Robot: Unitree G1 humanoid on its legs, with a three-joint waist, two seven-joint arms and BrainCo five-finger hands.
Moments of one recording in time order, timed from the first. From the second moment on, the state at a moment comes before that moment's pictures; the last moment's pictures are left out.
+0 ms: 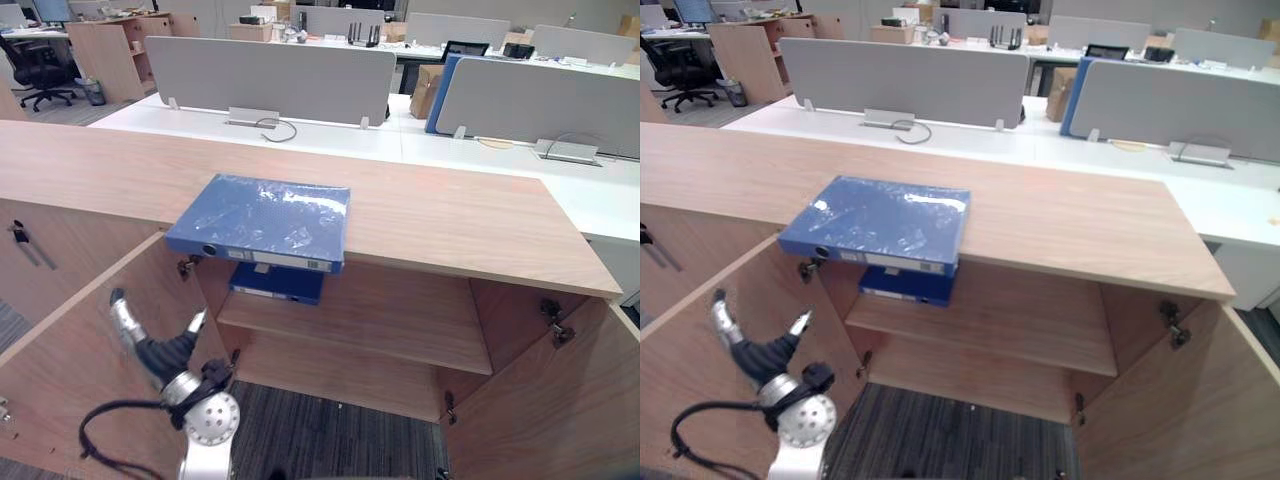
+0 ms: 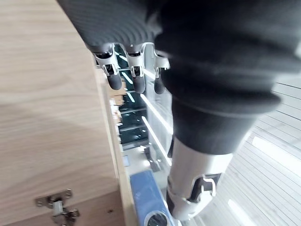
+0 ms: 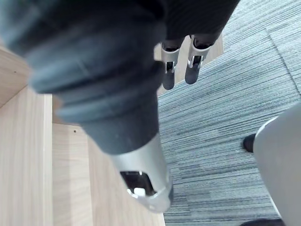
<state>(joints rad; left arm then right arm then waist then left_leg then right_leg) 0.26 0.00 -0.08 -0.30 0.51 -0.02 0.88 0.19 0.01 -0.13 0.98 0.13 0.00 -0.32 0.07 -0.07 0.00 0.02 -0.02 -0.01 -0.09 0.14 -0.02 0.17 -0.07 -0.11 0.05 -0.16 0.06</state>
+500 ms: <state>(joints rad) -0.07 0.36 -0.10 0.02 0.91 0.12 0.76 -0.01 -0.03 -0.20 1.14 0.05 0.00 -0.28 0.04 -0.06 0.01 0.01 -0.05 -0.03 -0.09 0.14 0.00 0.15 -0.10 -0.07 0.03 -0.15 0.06</state>
